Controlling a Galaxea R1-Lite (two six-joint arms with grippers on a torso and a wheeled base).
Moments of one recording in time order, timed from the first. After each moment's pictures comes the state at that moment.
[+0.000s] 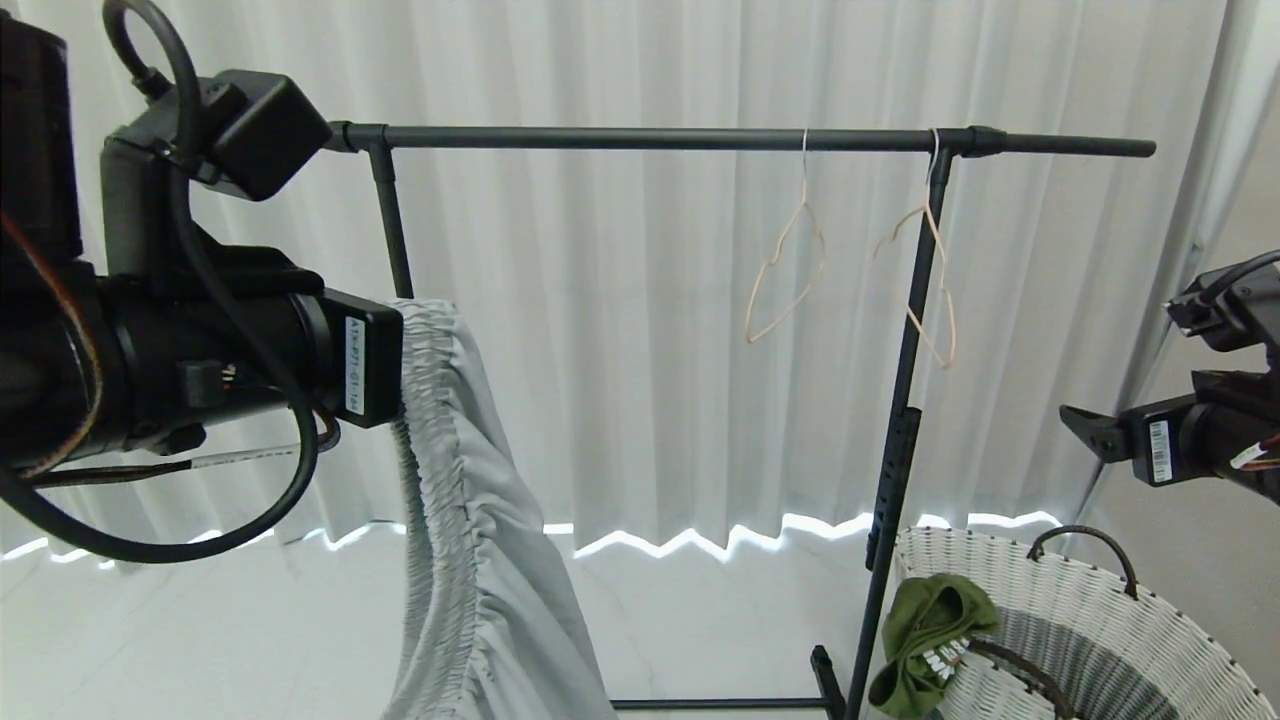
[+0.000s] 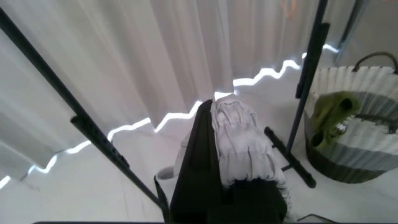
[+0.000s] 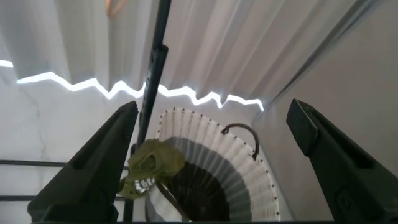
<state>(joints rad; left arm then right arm) -0.52 1.33 -1.11 0.11 0.11 0.09 0.30 1.32 -0.72 -0.32 -0.32 -0.17</state>
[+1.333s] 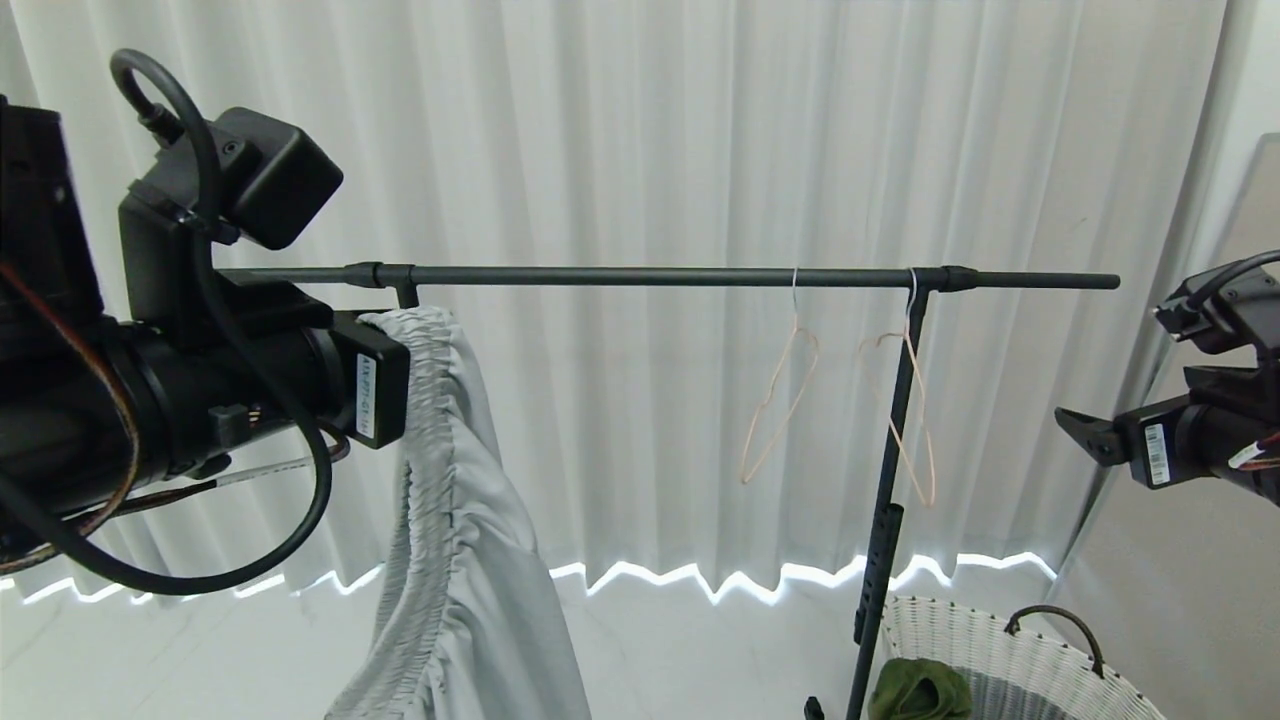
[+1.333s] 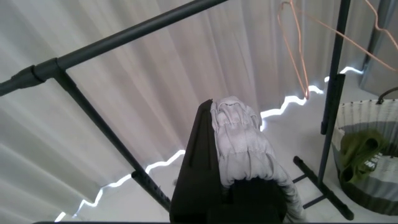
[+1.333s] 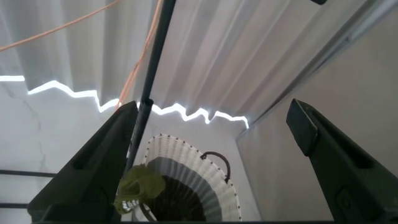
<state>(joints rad) -0.49 1.31 -0.94 -0.15 0.12 0.24 0.30 1.32 -0.72 -0.32 -0.31 -0.23</state>
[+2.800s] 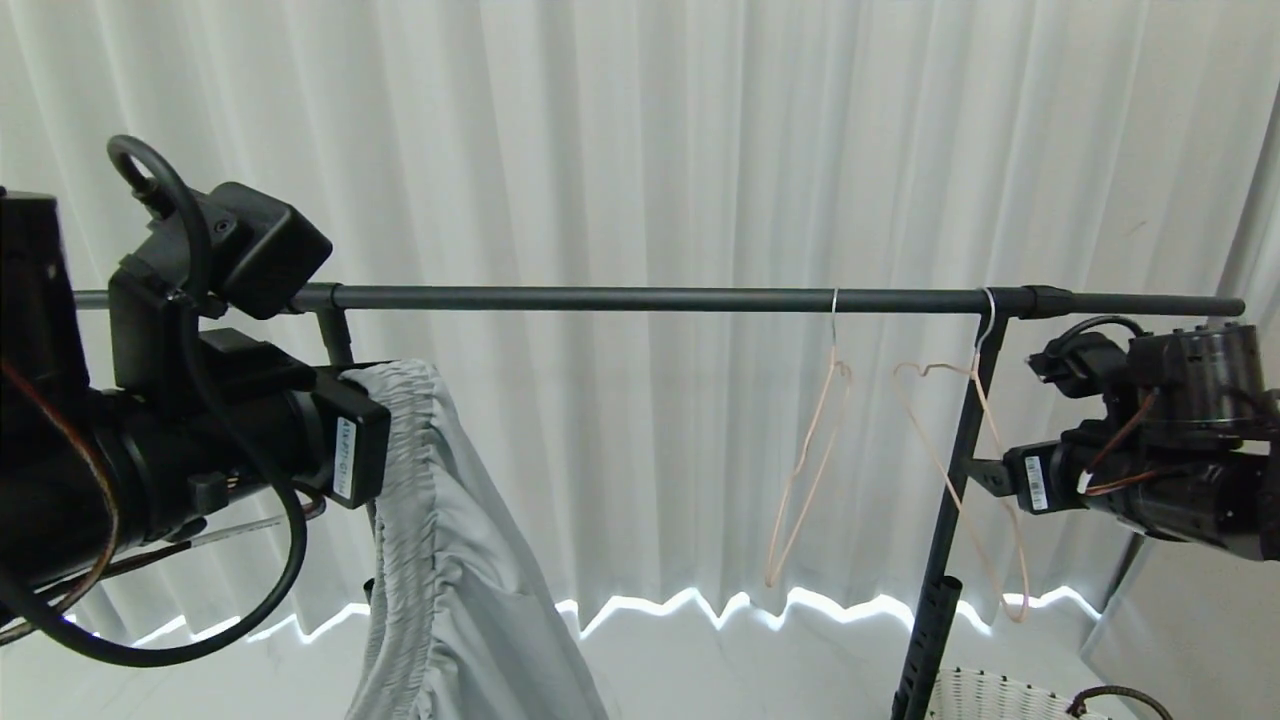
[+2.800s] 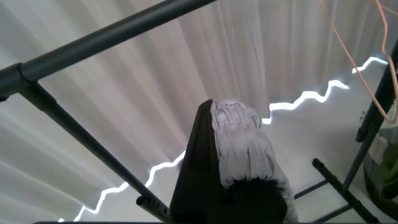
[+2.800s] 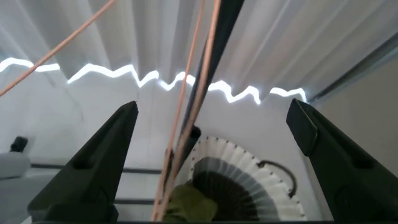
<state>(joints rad) -0.48 1.26 -0.83 -0.15 0.12 0.24 0.32 1.60 -0.76 -0.30 -0.25 0.02</state>
